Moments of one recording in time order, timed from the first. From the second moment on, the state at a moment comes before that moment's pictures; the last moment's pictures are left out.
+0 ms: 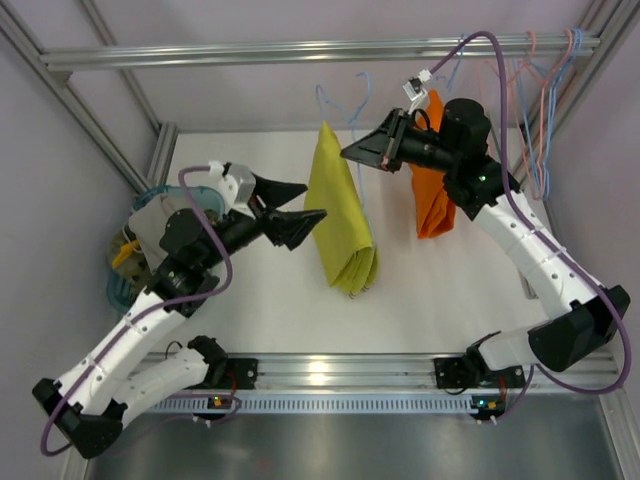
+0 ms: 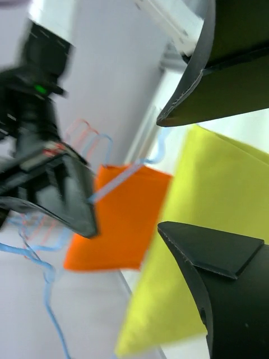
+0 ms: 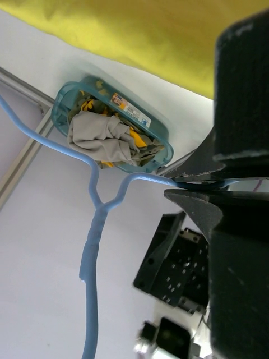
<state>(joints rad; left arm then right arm) -0.65 0.87 0.95 0.20 0.39 -0.30 0.49 1.38 1.47 -0.14 -0.64 0.90</state>
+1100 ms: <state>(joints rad) -1.00 0.99 0.78 0.26 -0.12 0.24 0.48 1.43 1.72 -0.40 -0.33 0.98</state>
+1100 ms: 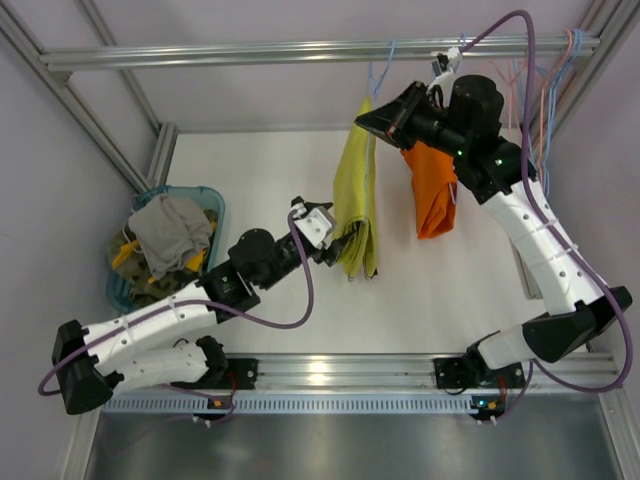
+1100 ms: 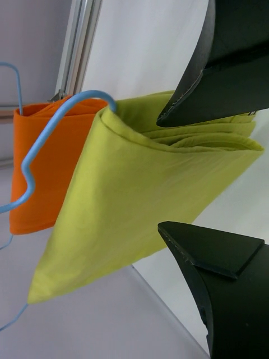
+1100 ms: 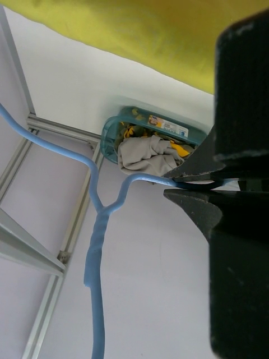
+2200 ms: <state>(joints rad) -1.01 1.13 0.85 0.36 -0.33 0.25 0.47 1.45 1.73 -0.35 -0.37 1.00</state>
